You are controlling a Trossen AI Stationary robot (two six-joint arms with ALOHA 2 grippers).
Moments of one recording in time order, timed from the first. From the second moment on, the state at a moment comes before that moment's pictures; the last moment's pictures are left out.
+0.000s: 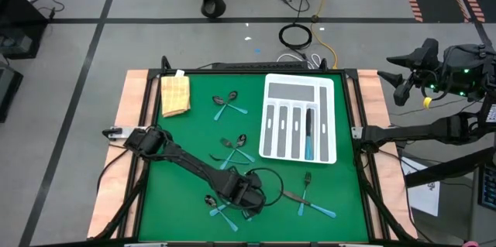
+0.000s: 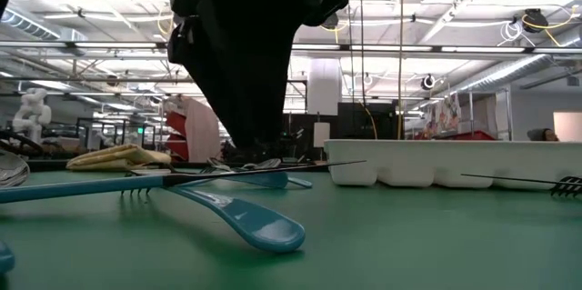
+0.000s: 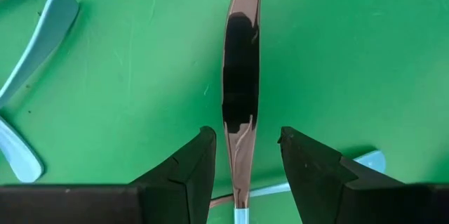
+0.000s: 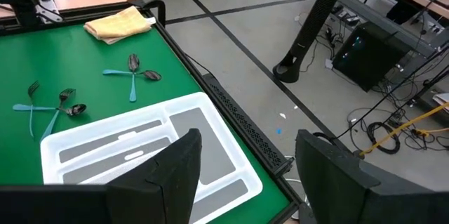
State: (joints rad) left arm -0.46 2.21 1.83 -1.00 -0.11 -0.96; right arm -0.29 0.90 1.92 -1.57 0.39 0.02
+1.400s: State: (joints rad) left arm -0.47 2.21 1.67 -0.87 0.00 -0.96; right arm -0.29 0.90 1.92 -1.57 0.39 0.01
